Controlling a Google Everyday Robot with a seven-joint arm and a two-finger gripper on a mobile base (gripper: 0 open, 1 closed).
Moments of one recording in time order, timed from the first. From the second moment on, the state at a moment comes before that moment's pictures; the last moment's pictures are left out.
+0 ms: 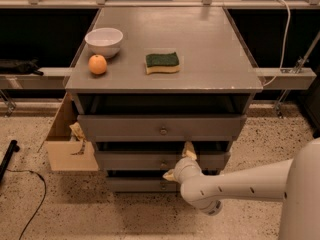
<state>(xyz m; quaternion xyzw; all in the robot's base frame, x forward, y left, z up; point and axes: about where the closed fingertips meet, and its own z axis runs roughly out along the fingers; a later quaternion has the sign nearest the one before) 0.609 -0.075 0.471 -0.44 0.76 -0.14 0.47</state>
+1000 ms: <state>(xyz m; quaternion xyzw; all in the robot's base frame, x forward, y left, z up) 0.595 -0.106 0.434 -0.44 0.78 -0.16 0.41</state>
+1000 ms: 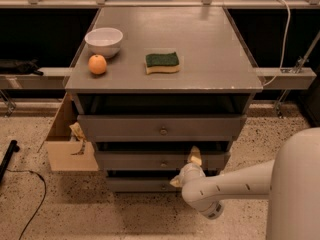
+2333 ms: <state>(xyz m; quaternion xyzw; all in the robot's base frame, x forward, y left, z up) 0.601 -0.071 0.468 -0.47 0.75 -0.16 0.44</state>
